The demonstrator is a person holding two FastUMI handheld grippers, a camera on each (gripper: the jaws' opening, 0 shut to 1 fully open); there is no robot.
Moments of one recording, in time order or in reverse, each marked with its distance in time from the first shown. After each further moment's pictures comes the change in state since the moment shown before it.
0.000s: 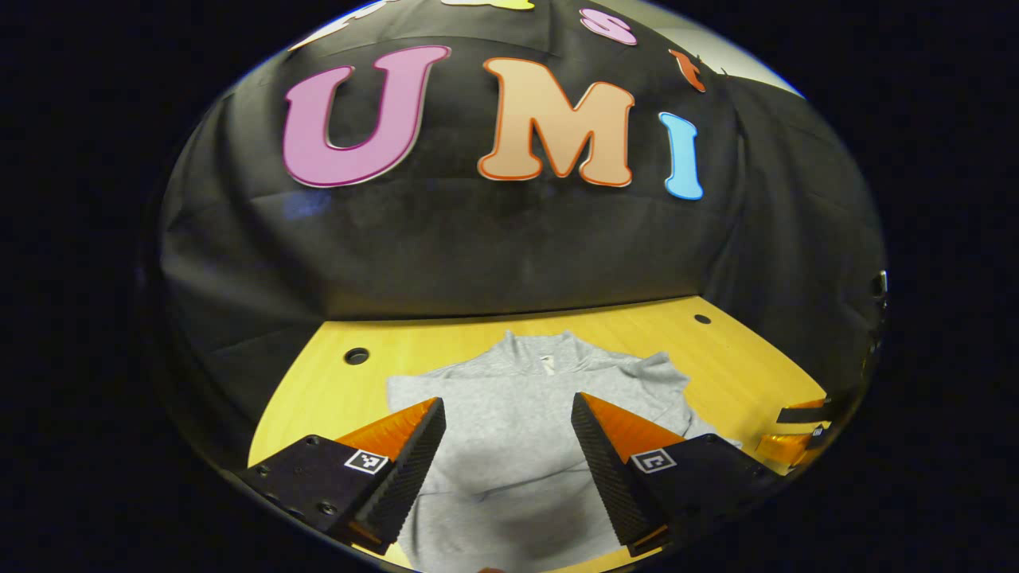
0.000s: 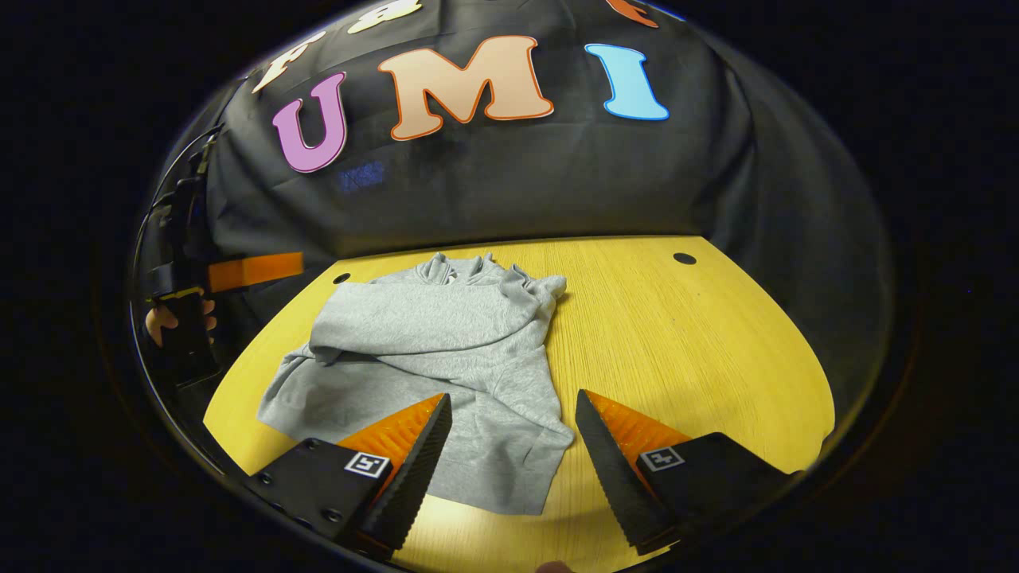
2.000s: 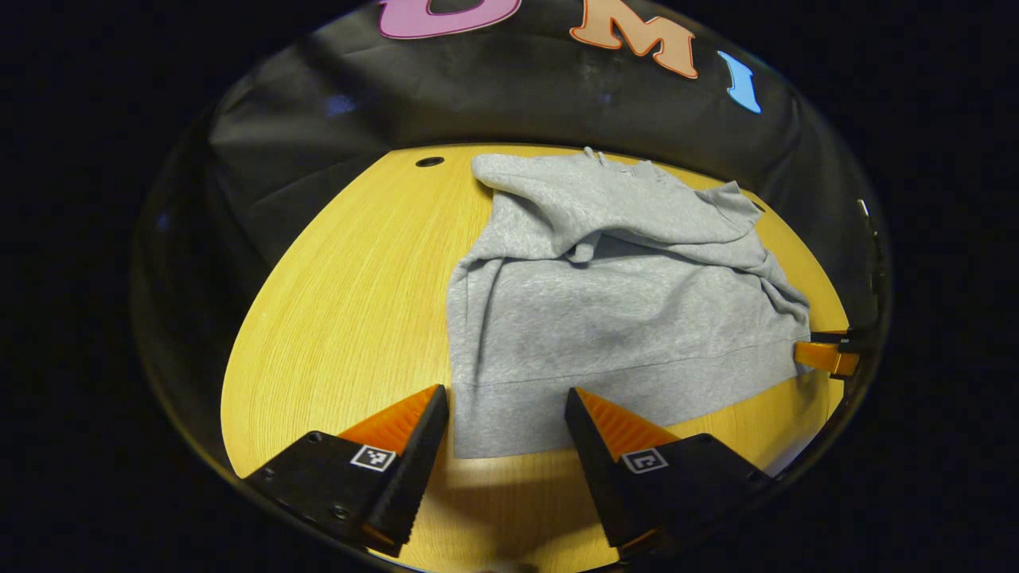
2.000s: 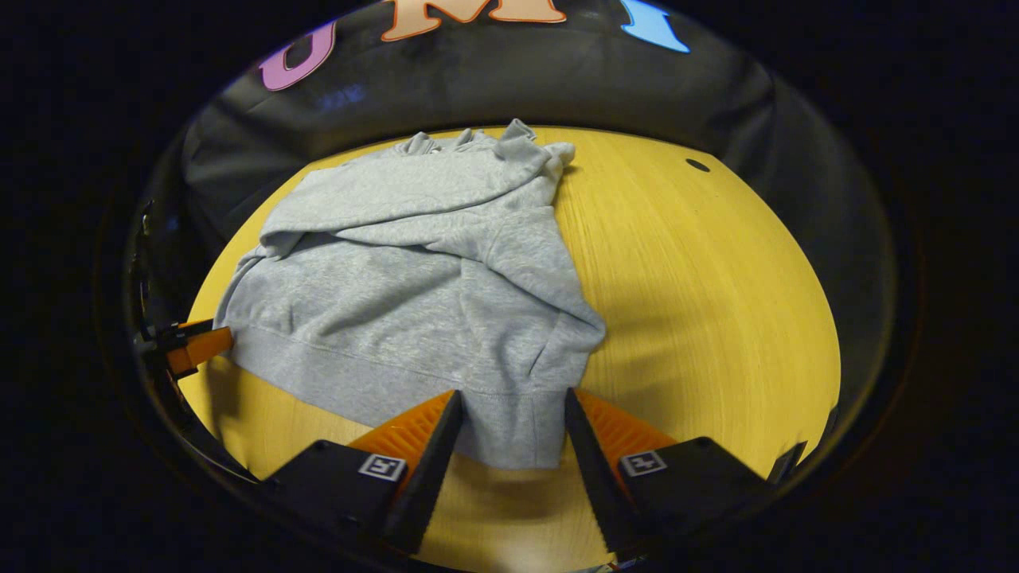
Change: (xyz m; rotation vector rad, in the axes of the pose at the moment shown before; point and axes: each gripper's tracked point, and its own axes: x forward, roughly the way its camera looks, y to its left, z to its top) left arm -0.075 0.041 -0.230 -0.108 0.478 0.083; right arm 0.018 0.006 -0.121 -0.054 0.408 -0.062
